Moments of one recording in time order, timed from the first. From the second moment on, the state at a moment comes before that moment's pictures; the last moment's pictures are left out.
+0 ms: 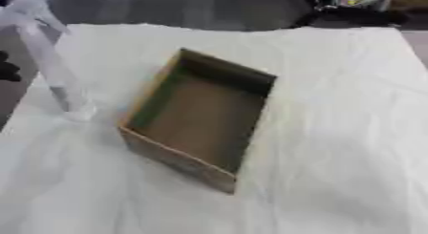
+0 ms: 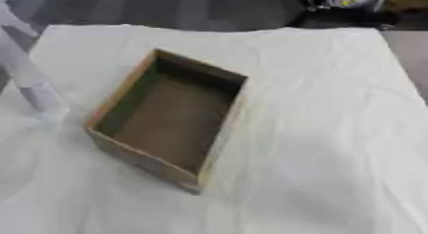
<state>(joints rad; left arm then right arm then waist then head) 0.01 0.61 0.23 -1.98 0.27 -0.26 0.08 -0.05 -0.45 -0.28 -1.98 -0.47 -0.10 0.14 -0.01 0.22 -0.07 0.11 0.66</state>
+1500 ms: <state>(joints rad) -0.01 1.02 0.29 -1.90 0.20 -0.24 0.15 -0.02 -0.46 -0.28 -1.98 -0.46 -0.12 0.14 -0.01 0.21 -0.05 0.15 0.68</state>
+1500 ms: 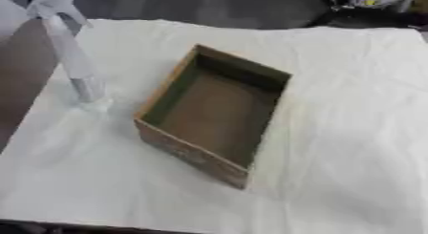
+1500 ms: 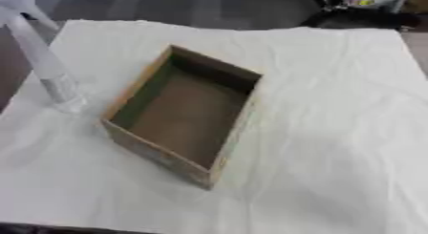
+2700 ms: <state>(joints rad) -0.38 1.20 0.14 -1.52 0.22 -0.33 -0.21 -0.03 -0.47 -0.26 -1.98 -0.44 -0.13 0.17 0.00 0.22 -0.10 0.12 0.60</state>
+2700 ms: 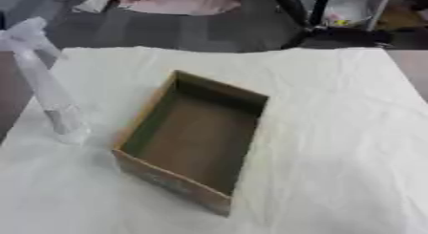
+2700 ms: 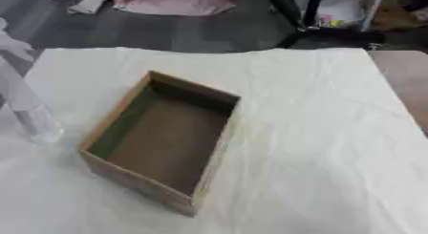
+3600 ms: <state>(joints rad) -0.62 1.19 0.06 -1.38 0.17 -0.28 -0.51 -0.03 -0.49 -0.25 -1.98 -0.44 -0.12 0.18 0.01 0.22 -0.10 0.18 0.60</state>
